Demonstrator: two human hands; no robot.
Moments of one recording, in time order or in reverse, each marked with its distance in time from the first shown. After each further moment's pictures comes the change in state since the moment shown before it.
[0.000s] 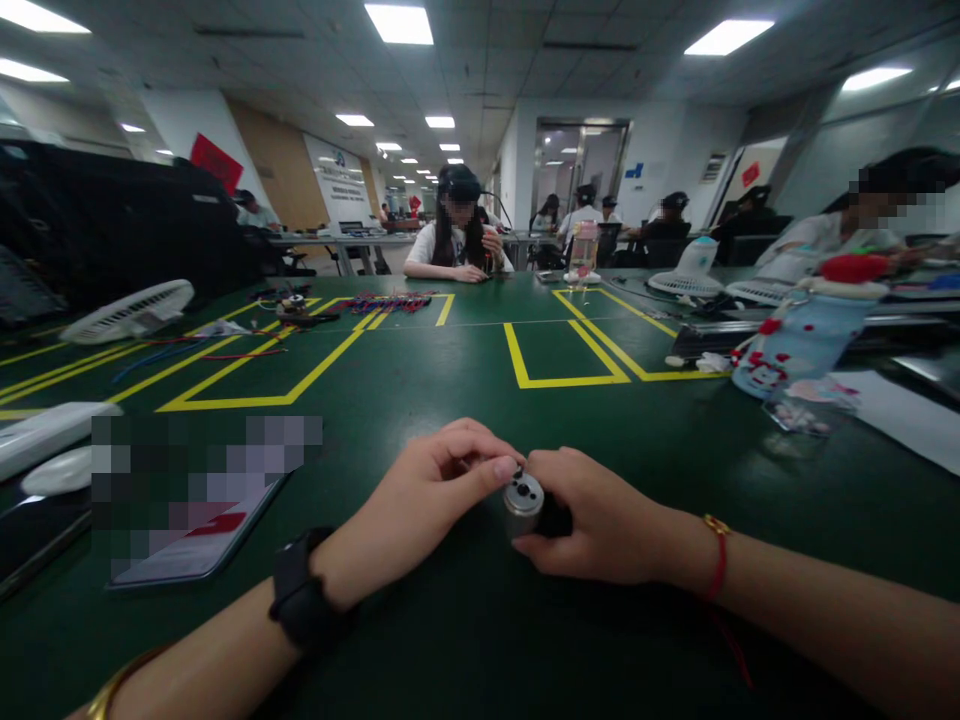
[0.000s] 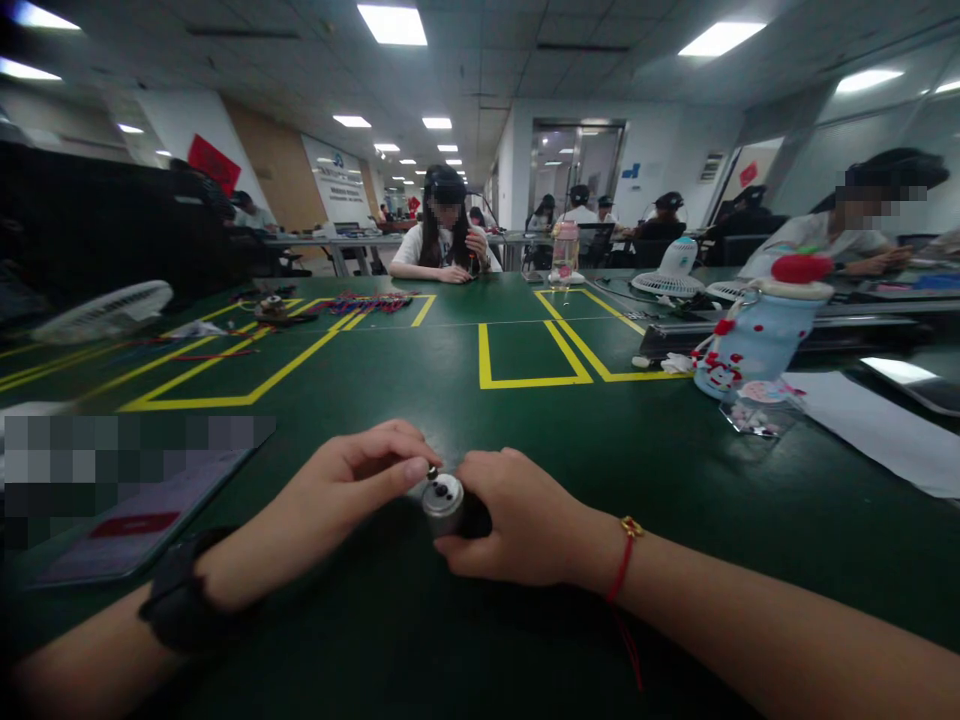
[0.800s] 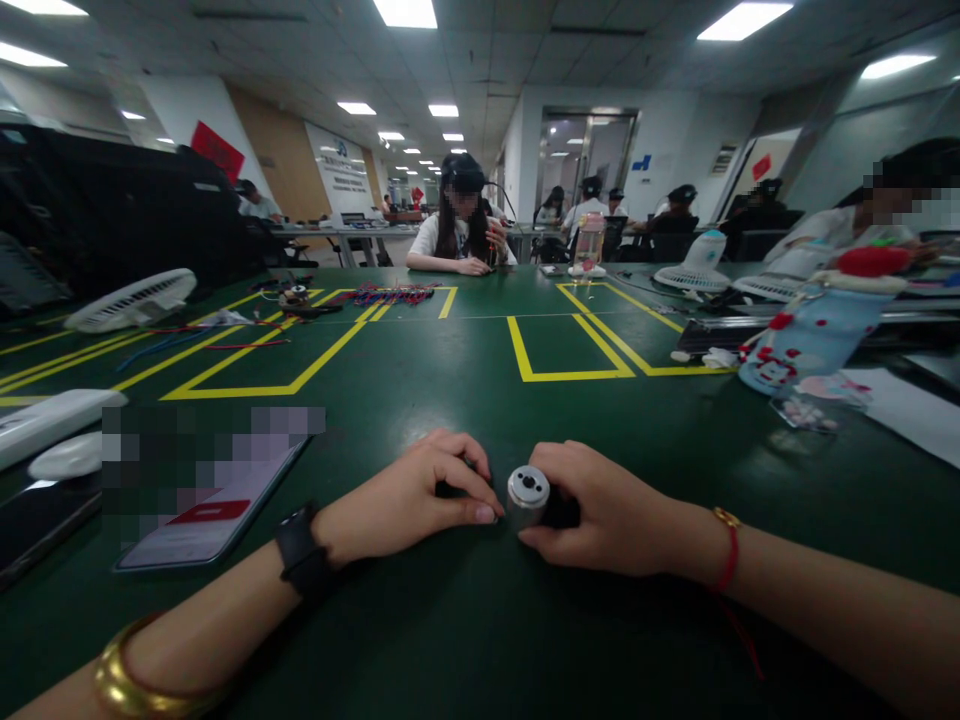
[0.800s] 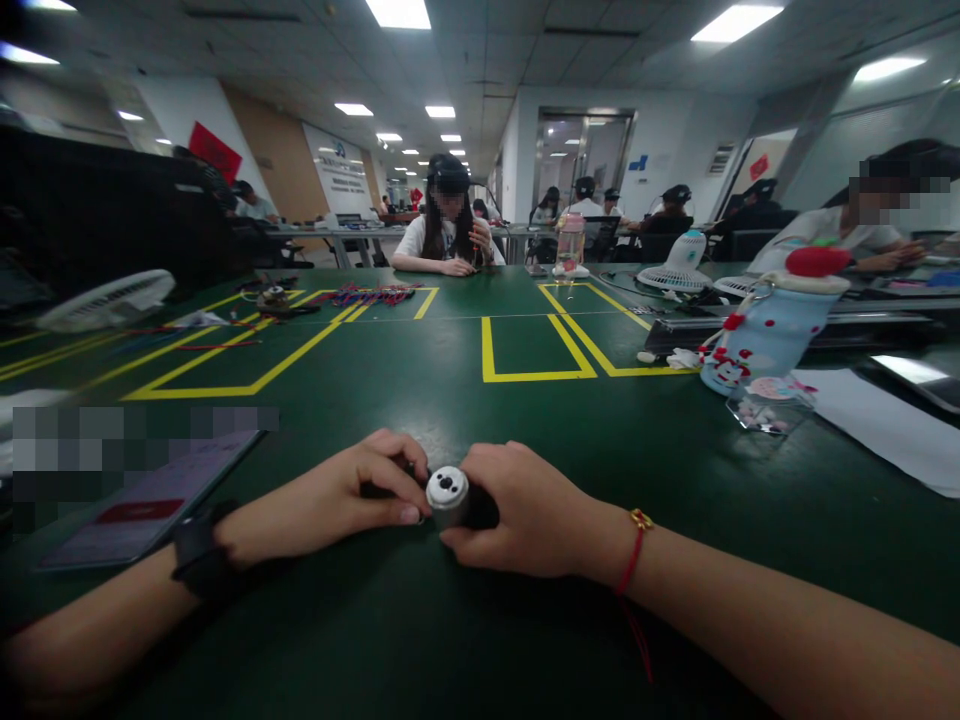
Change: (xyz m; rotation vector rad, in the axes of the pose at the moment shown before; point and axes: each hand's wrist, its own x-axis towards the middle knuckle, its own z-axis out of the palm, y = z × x) left_hand 0.000 -0.030 -0.029 0.503 -0.316 0.085; right_hand -0.001 0.002 0.000 -0.014 -0.014 0.010
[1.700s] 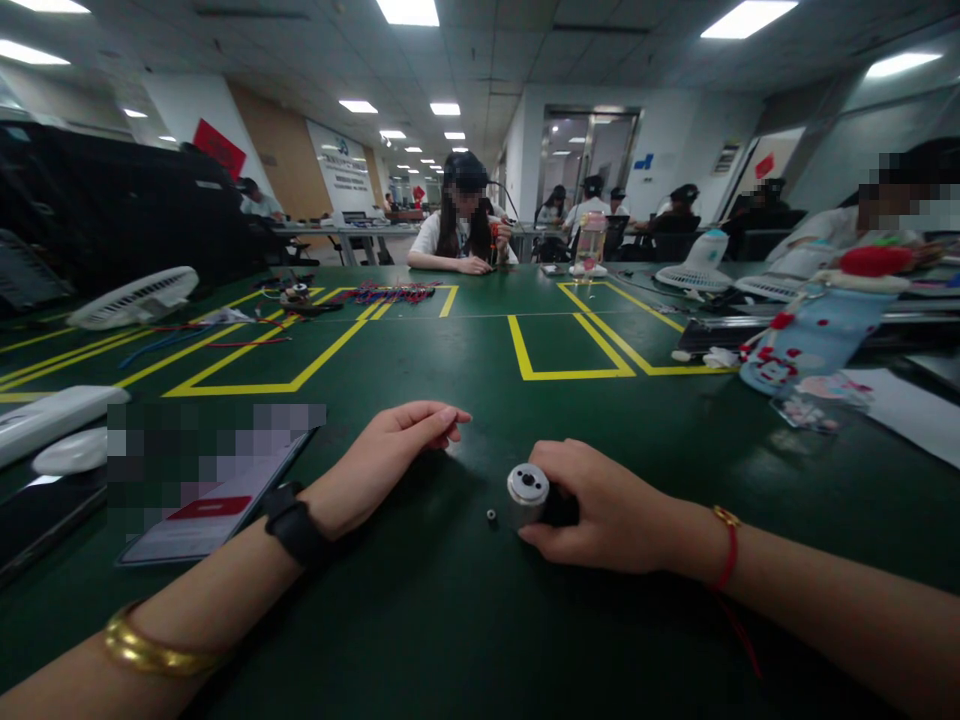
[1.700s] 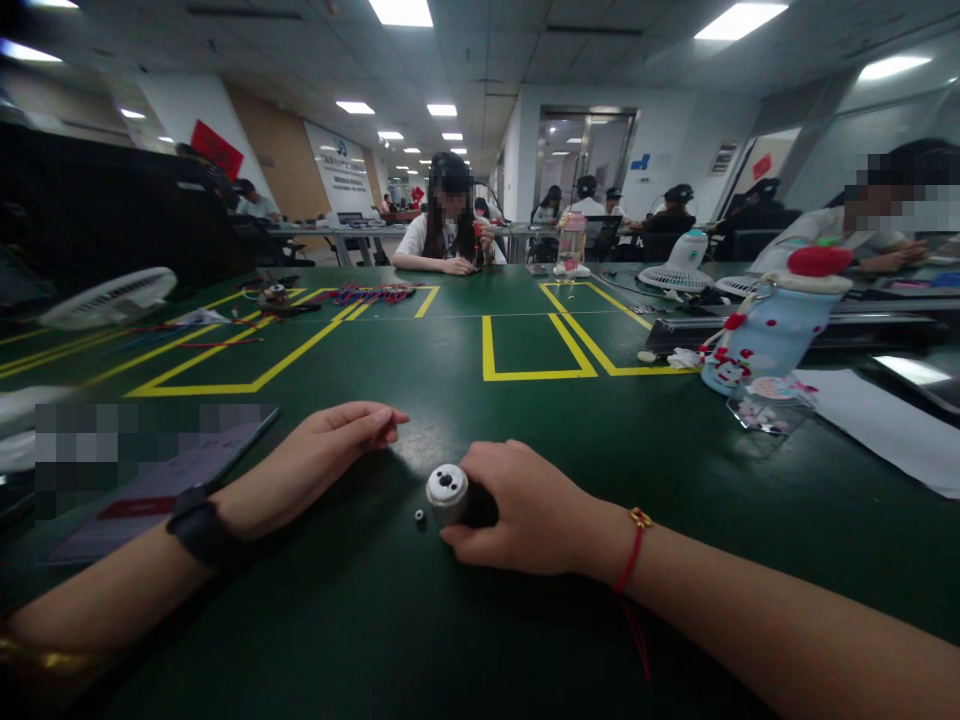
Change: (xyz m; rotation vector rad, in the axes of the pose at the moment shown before) left_hand 0.002 -0.016 -0.002 -0.702 0.509 -0.362; right_hand -0.001 -0.002 -0.003 -0.004 -0.012 0.003
